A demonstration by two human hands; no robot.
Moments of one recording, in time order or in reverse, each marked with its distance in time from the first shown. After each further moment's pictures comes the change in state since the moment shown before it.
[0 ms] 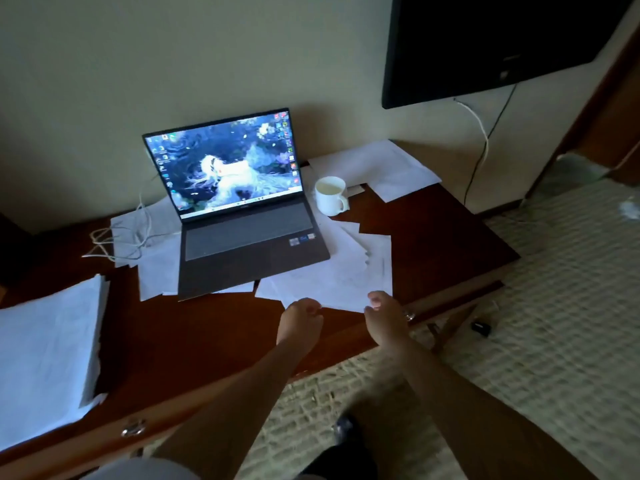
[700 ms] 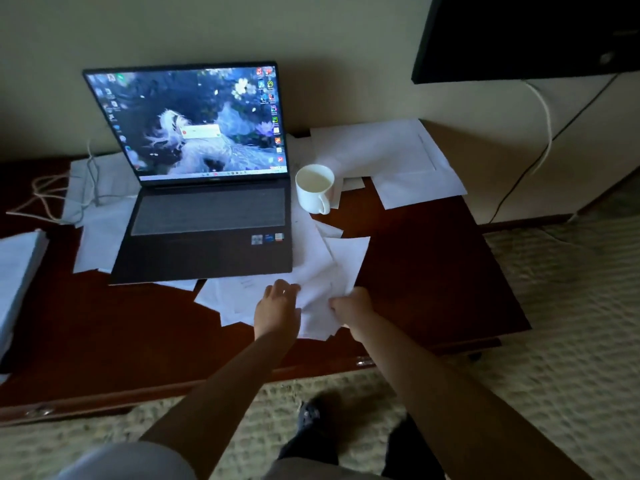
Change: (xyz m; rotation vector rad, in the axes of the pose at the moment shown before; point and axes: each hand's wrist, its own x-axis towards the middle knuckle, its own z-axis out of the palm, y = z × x) left_hand 0.097 0.052 0.082 0.482 0.157 -0.001; right_hand 0.153 -0.016 -0.028 0.265 -0.343 0.320
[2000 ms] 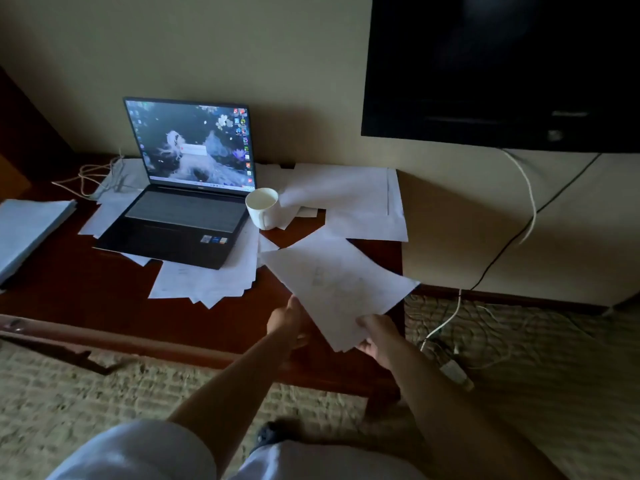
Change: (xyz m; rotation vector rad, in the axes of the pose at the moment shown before) left_hand -0.005 0.243 0.057 -1.090 0.018 -0.915; right_hand 0.030 -0.013 -0.273 0.148 -0.302 0.092
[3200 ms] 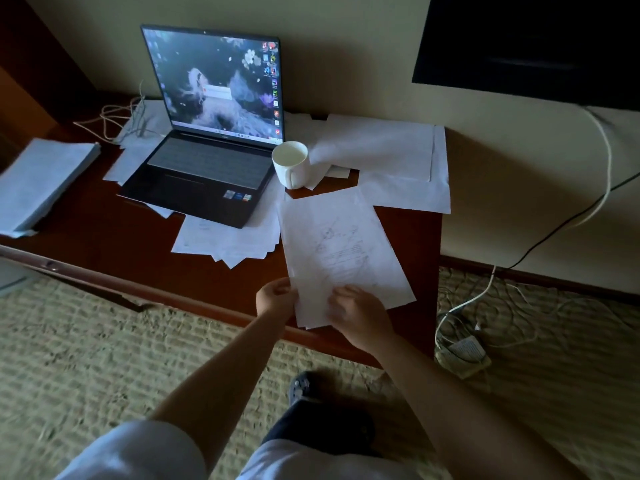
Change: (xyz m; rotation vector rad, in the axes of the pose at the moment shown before) left_hand 0.031 -0.038 -0.042 -0.127 0.176 0.074; right_hand 0.040 0.047 0.036 -1.394 -0.185 -1.029
